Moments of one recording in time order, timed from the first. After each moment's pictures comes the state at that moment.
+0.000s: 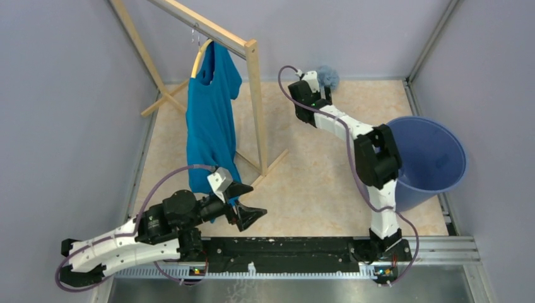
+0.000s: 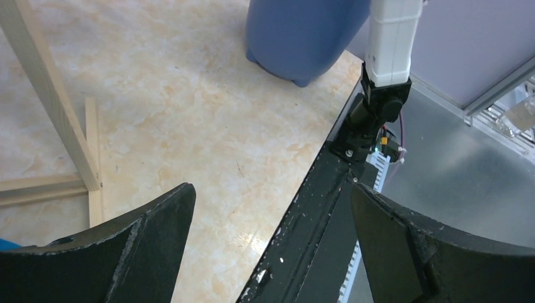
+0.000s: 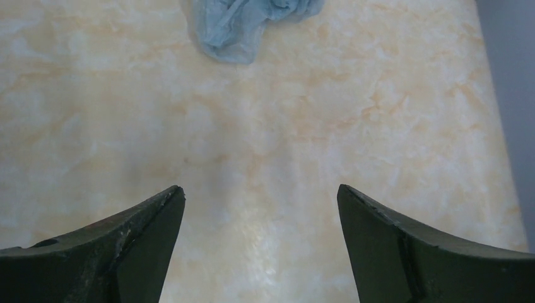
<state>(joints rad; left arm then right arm) -1.24 0.37 0.58 -0.30 -0.13 -0.34 0.57 2.00 1.63 -0.34 0.75 0.16</state>
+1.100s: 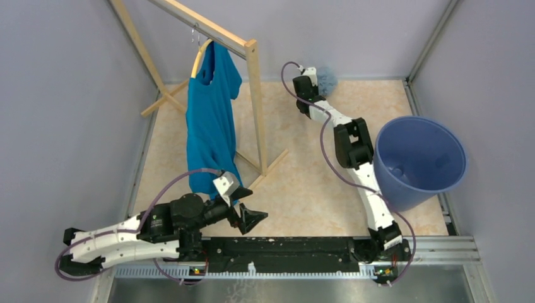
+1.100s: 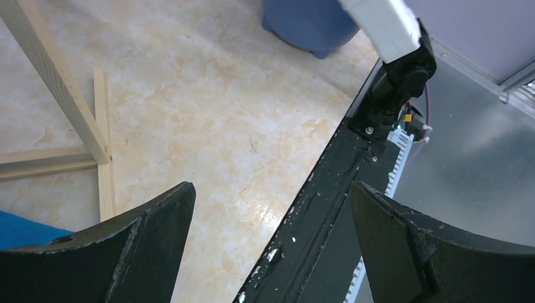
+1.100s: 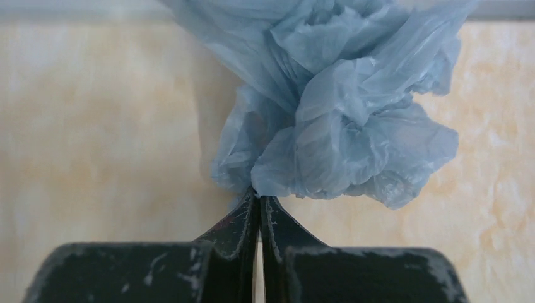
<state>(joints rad) -1.34 0.39 0.58 -0.36 -0.25 -0.34 0.42 2.67 2.29 -0.17 0.67 0.09</state>
